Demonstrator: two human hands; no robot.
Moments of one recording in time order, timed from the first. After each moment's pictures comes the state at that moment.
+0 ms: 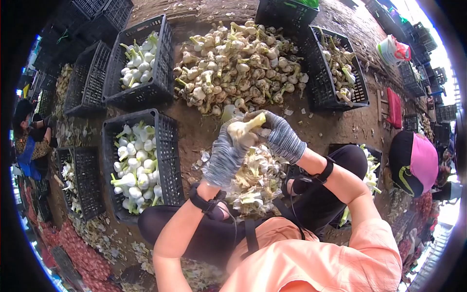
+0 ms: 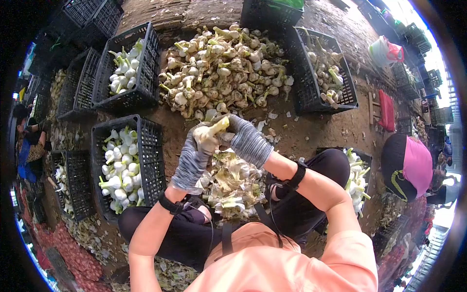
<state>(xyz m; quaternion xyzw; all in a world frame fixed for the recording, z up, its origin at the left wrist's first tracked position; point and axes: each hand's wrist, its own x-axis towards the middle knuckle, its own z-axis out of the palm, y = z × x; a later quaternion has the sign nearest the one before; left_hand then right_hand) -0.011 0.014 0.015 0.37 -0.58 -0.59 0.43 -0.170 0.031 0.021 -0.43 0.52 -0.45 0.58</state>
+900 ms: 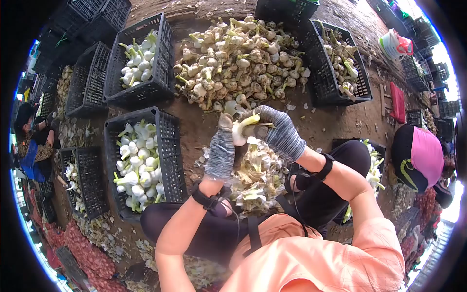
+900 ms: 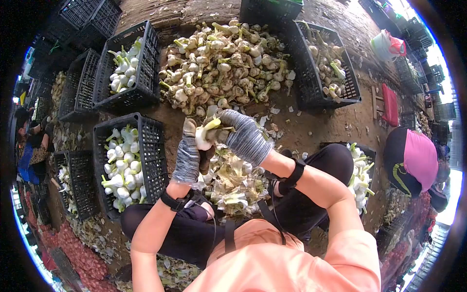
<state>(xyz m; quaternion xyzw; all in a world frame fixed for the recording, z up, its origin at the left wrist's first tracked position) -0.004 0.010 -0.006 0.48 -0.37 -0.74 0.29 -0.171 0.036 0.025 -0.56 0.54 -0.42 0.48</state>
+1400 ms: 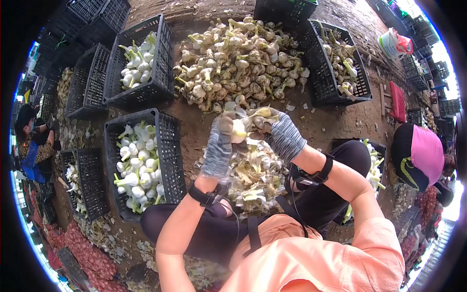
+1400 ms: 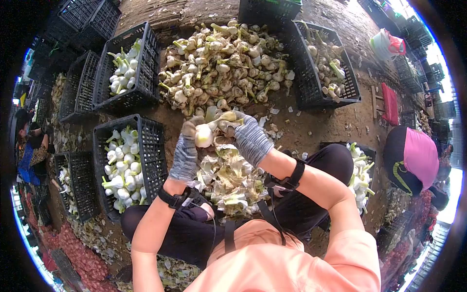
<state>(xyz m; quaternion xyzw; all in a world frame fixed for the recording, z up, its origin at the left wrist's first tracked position) -0.005 0.002 -0.007 0.40 -0.33 -0.79 0.33 -0.169 0.037 0.025 -0.20 0.47 -0.54 0.67</state>
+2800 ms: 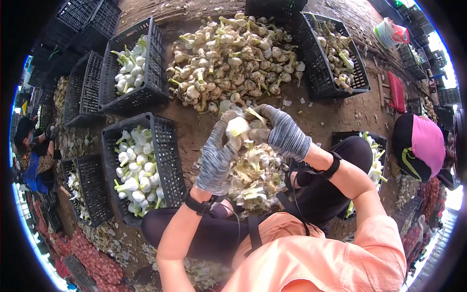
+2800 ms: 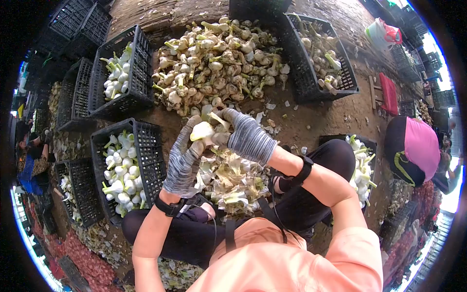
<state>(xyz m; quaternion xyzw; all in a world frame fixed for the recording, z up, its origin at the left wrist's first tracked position) -0.003 0.018 0.027 0.32 -0.44 -0.76 0.36 -0.187 0.044 0.034 -0.53 0.59 -0.38 0.48</state>
